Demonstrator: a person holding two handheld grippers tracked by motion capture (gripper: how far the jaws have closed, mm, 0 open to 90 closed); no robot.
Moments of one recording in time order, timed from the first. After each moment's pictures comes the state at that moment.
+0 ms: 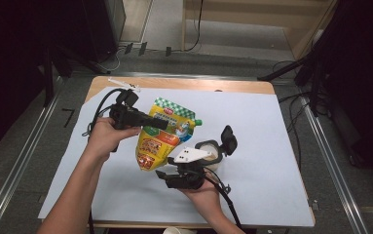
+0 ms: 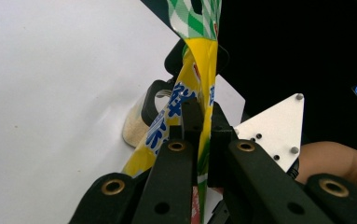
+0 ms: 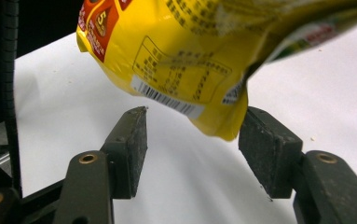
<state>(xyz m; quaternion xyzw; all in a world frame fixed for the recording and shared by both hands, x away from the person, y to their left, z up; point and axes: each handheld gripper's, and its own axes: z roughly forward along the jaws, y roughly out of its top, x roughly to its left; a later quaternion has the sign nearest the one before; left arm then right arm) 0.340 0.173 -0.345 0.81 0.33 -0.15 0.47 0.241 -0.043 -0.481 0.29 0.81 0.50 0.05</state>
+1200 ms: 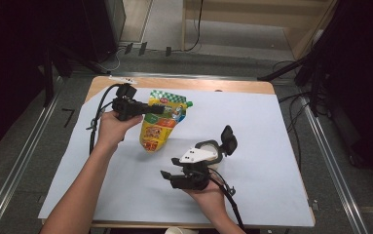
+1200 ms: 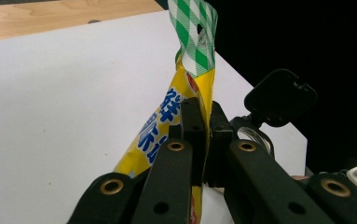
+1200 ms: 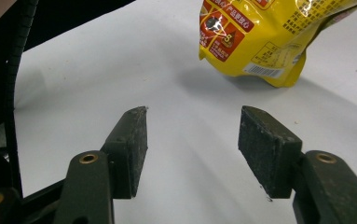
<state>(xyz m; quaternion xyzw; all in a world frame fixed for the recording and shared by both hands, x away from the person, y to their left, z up) 0.386 0.186 -0.384 0.77 0.37 -0.08 0.50 0.239 -0.056 -0.481 0.31 0.81 0.50 0.05</state>
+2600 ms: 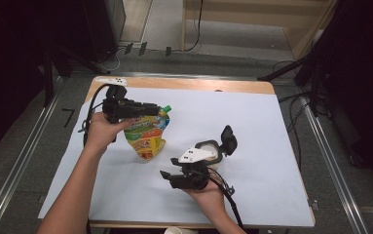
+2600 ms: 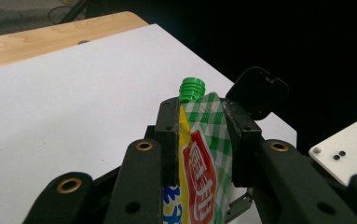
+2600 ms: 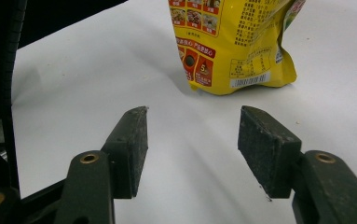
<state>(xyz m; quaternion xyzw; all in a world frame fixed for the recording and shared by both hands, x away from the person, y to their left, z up) 0.365 0.202 -0.366 0.78 0.33 -0.05 0.52 0.241 -0.054 -0.482 0.30 0.82 0.49 0.05</state>
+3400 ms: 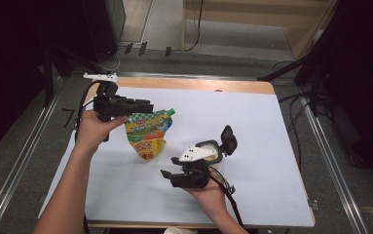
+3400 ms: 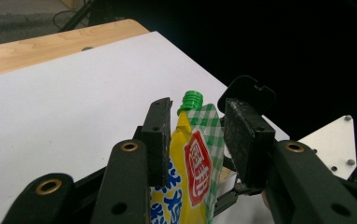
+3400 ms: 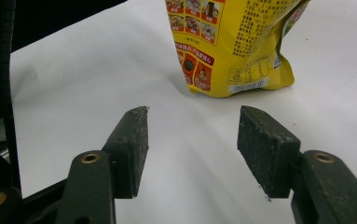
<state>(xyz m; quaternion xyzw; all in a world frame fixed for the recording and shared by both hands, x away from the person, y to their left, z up) 0.356 0.217 -0.345 0.78 0.34 -0.04 0.53 0.243 -0.055 -0.479 0.30 0.82 0.49 0.04</state>
